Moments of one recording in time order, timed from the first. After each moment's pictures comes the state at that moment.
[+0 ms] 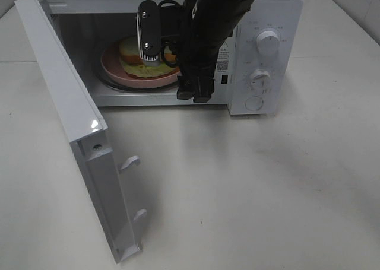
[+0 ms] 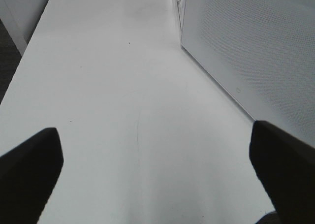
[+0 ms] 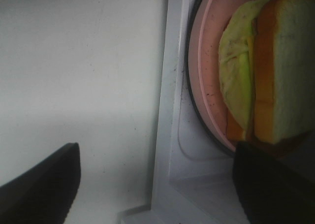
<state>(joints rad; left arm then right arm) 0.01 0.00 -0.50 -0.05 1.05 0.03 0.63 1.99 -1.56 -0.07 0.60 -1.07</state>
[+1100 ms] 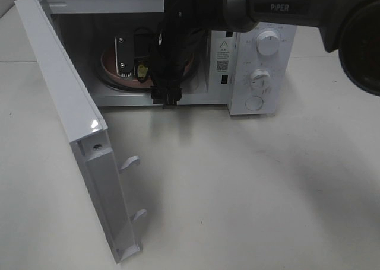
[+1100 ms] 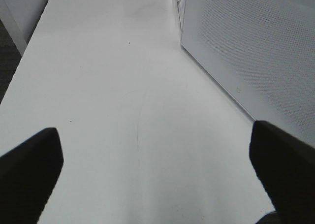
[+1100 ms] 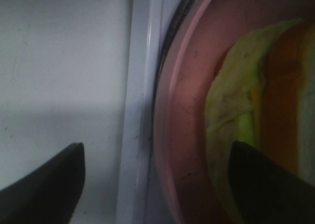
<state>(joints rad) 0.01 0.00 -0.50 -0.05 1.05 0.03 0.63 2.36 -1.95 -0.07 0.61 -1.06</state>
